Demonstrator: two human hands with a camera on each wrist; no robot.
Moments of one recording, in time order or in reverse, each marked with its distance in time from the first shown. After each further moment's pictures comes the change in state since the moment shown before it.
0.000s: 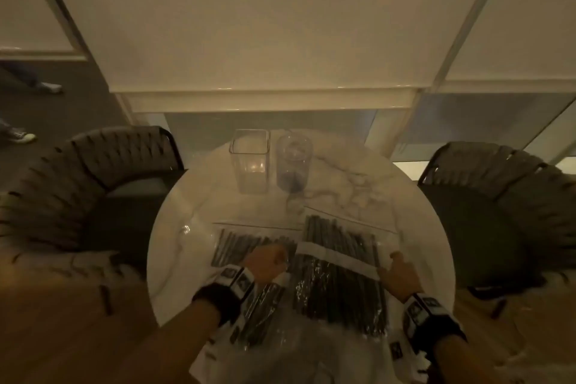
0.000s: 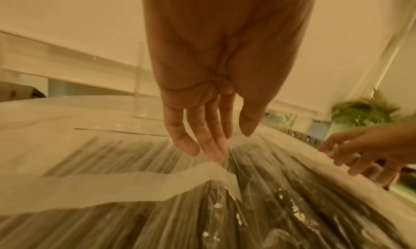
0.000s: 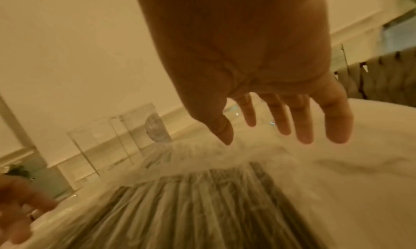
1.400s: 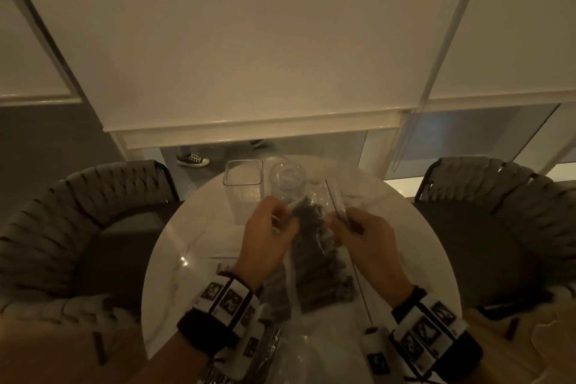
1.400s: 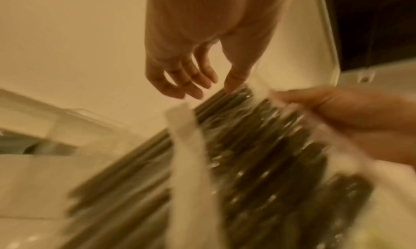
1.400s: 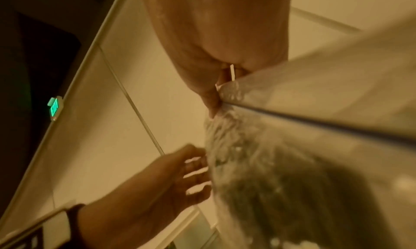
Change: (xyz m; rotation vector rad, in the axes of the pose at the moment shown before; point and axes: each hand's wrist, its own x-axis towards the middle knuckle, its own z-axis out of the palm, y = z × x) left_hand -0.045 0.084 -0.083 -0.507 0.706 0.325; right_hand -0.121 -0.154 -0.085 0.534 0.299 -0.758
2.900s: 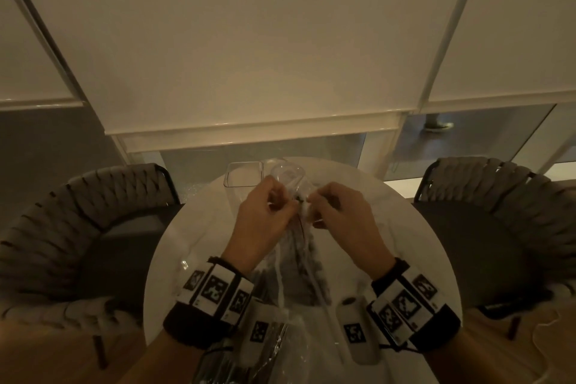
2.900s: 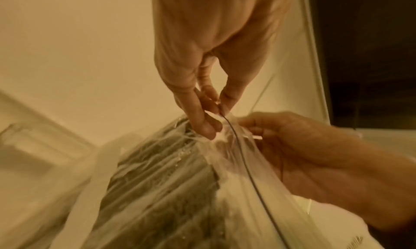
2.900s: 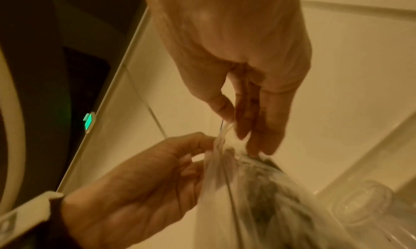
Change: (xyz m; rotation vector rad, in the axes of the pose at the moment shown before) left_hand 0.007 0.035 -0.025 -0.170 -0.005 -0.019; right_hand 0.022 -0.040 0.017 0.156 -0.073 0.130
